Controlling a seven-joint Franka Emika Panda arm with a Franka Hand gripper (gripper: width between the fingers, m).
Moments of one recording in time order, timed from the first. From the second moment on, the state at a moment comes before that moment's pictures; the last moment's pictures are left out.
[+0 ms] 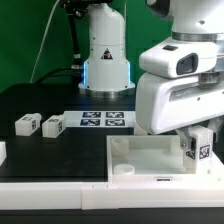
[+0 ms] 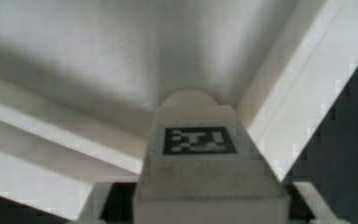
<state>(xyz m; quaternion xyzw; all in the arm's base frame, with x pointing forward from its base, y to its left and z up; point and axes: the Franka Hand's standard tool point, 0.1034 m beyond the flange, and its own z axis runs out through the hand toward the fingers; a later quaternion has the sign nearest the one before) 0.618 0.120 0.069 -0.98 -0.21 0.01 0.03</state>
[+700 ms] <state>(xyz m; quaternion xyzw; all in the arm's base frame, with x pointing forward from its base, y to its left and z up) 0.620 0.121 0.068 -0.94 0.34 0.01 0.02</state>
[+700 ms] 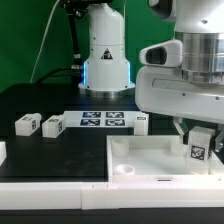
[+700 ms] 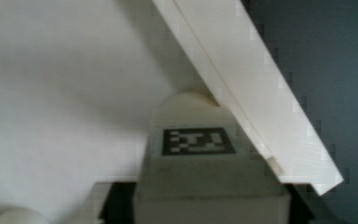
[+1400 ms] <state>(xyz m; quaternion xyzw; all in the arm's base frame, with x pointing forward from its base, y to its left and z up) 0.622 0.120 0.069 -0.94 0.35 0.01 0.02</state>
